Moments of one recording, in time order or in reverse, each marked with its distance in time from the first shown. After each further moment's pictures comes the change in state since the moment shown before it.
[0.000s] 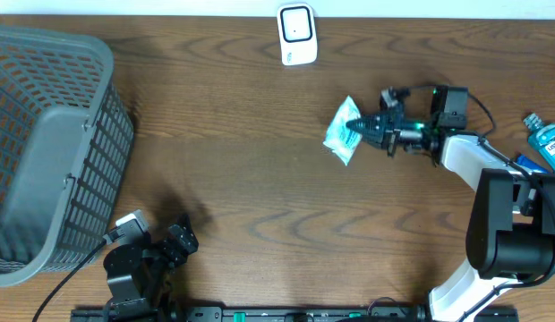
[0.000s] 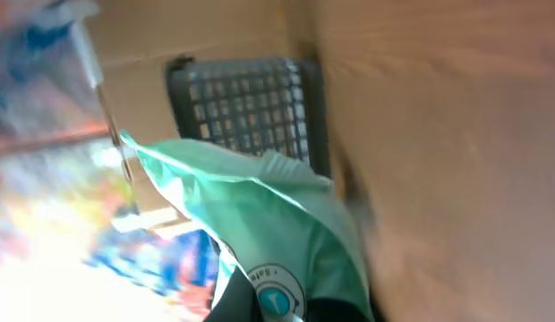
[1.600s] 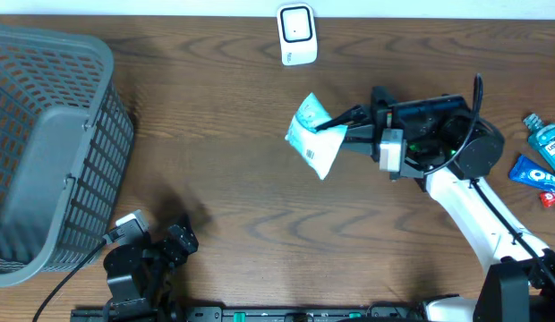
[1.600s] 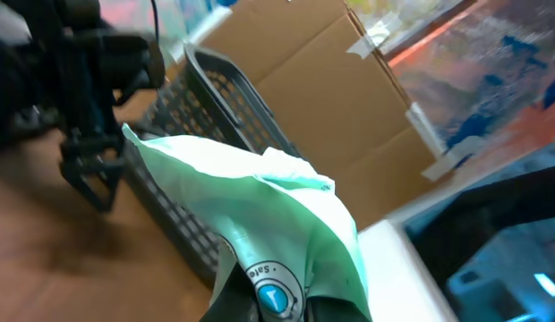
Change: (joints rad) left arm 0.000 0.000 0.000 0.000 0.000 0.000; right arm 0.260 -0.358 -0.035 1.517 -0.133 -0.790
